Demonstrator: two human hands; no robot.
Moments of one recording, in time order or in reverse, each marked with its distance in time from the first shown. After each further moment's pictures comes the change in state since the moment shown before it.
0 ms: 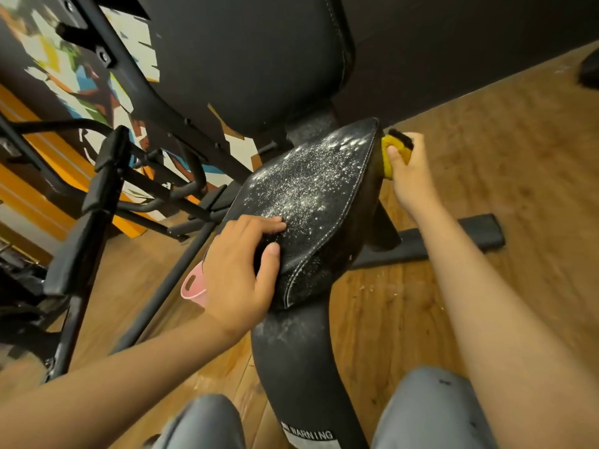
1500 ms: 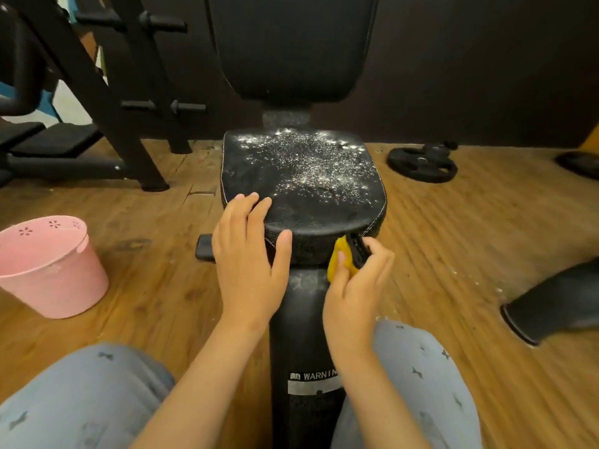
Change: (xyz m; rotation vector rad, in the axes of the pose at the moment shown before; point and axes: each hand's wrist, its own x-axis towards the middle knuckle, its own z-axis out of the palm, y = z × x) left_hand -0.067 -0.062 0.018 -0.390 0.227 -0.232; right_hand -0.247 -0.027 0.132 -0.821 0.506 -0.451
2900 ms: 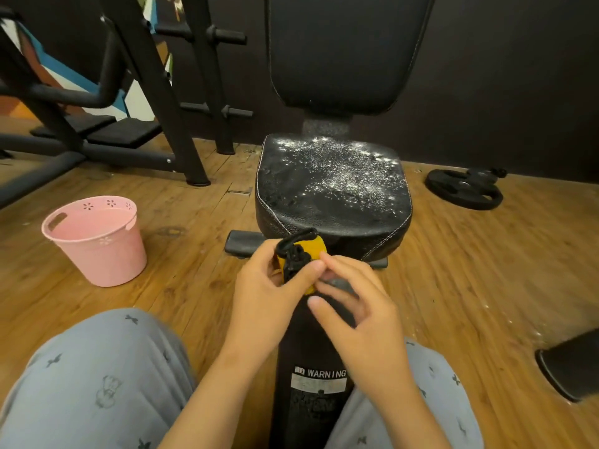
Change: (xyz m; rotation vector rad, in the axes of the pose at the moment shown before) left_hand -0.032 0.047 -0.052 -0.812 -0.138 -0.509; right_hand 0.002 -0.034 -0.057 0.547 -0.643 0.039
